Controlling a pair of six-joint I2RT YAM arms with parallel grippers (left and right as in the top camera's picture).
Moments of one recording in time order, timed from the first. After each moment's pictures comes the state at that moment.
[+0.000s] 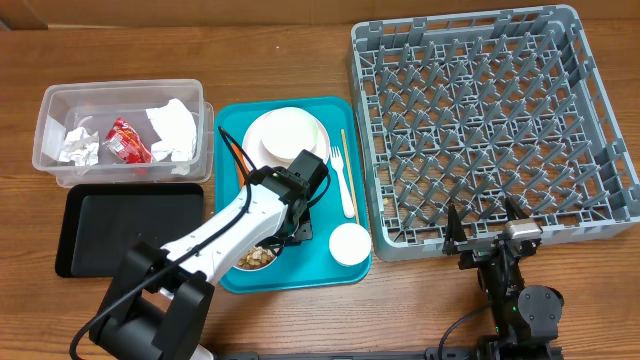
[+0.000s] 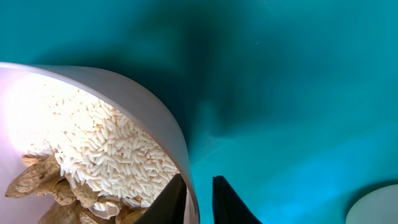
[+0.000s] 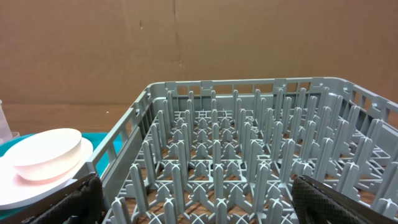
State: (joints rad) left arm -0.58 1.70 1.05 -0.92 -0.07 -0.73; right arm 0.03 0.01 0.02 -0.03 -0.10 0.04
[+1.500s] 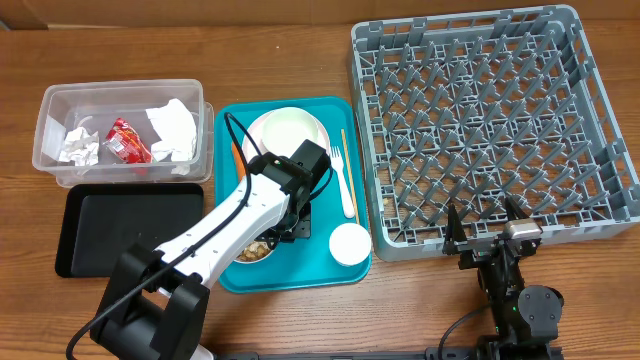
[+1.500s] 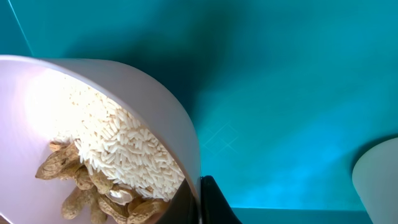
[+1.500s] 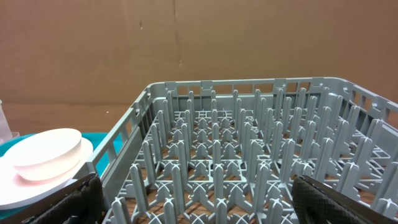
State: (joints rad) left arm -0.58 1.70 1.16 -1.09 -0.09 -0.58; right arm 0.03 0.01 0.02 -0.03 -0.10 0.04
